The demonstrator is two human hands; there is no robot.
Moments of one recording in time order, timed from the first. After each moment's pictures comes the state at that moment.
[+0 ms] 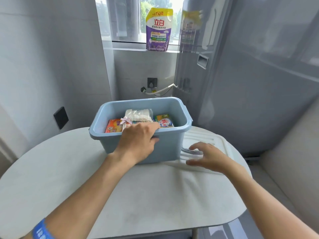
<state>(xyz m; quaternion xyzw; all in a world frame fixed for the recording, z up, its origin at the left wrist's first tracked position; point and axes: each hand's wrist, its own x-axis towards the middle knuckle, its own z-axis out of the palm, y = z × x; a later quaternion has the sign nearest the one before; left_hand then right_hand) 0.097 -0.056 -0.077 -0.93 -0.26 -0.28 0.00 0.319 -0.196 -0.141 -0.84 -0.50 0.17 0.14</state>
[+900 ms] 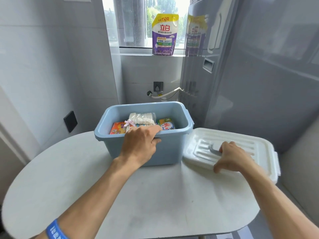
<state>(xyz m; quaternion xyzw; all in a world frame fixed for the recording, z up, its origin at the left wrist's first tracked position) 0.096 -0.047 -0.083 -0.90 -0.27 -0.34 0.02 0.347 -0.207 -0.120 -0.93 -0.36 0.09 0.05</state>
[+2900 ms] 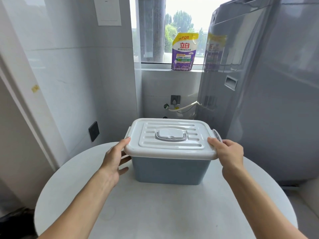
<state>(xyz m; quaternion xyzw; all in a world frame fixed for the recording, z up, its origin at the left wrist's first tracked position) -0.002 0.014 -0.088 -0.43 -0.50 -0.36 -0.66 0.276 -0.124 -0.090 -0.71 -0.16 0.20 0.66</state>
